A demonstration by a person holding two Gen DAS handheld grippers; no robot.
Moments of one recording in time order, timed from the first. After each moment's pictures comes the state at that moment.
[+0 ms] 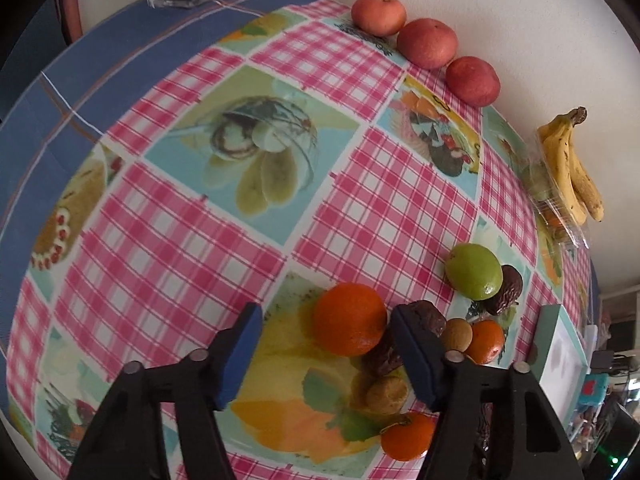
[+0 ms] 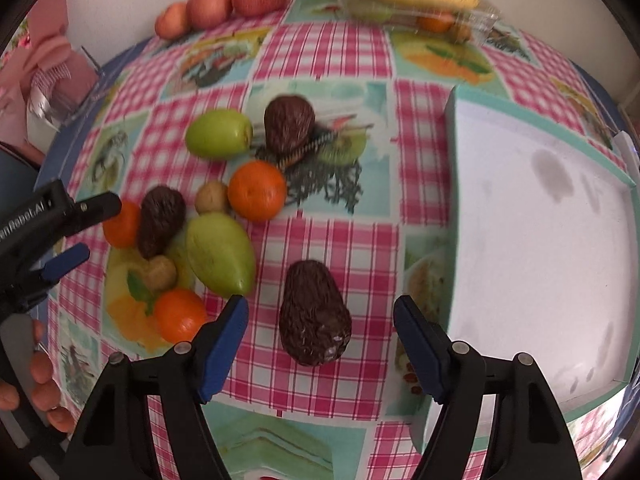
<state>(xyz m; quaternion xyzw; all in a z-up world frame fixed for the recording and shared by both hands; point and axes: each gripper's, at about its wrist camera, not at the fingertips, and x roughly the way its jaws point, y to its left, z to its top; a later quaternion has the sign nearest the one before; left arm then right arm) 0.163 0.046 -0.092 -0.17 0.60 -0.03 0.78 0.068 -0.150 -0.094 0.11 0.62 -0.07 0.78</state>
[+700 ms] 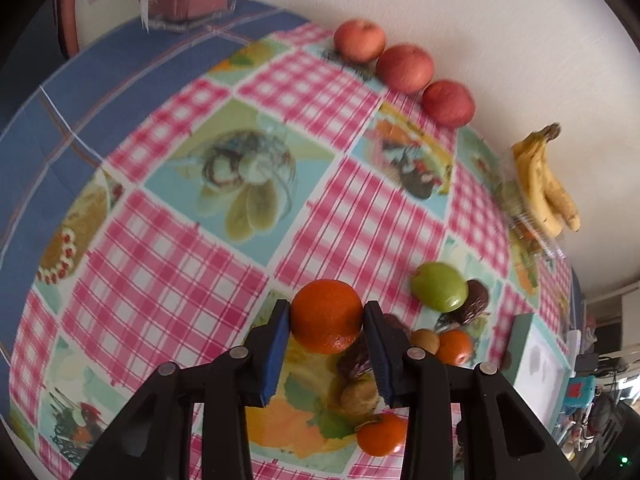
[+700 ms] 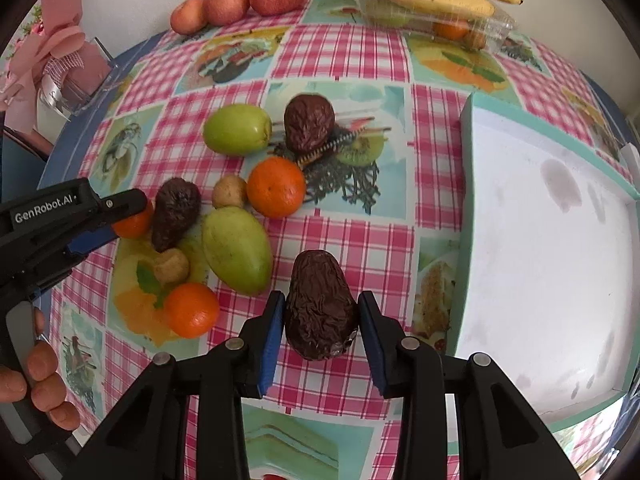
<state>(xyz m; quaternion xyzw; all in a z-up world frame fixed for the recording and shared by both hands) 0.161 0.050 -0.058 -0.18 0.57 -0.05 0.80 0.072 -0.148 -0.074 0.10 0.61 -0.05 0.79</state>
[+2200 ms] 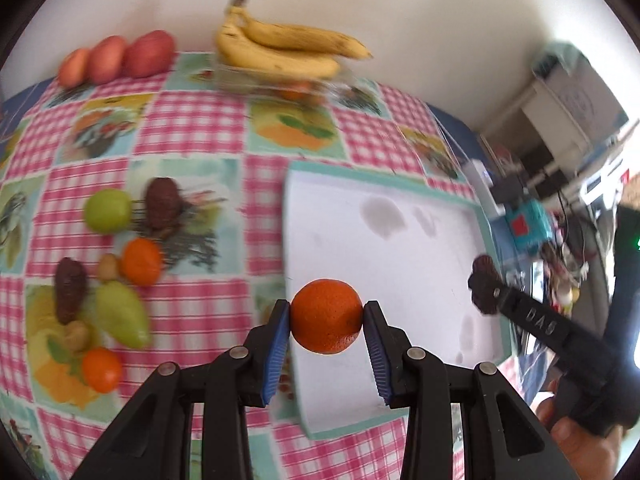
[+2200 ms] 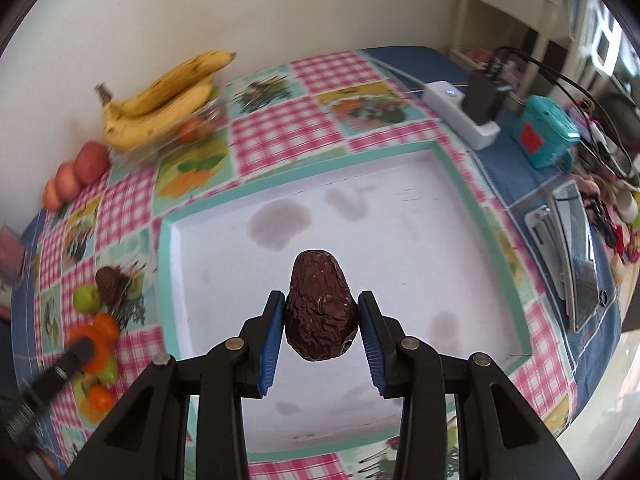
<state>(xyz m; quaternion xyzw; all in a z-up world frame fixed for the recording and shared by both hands) 0.069 -0.181 -0.024 -0.01 0.57 -0.31 0.76 -0.011 -0.342 -0.013 0.22 0.50 -0.28 0.79</state>
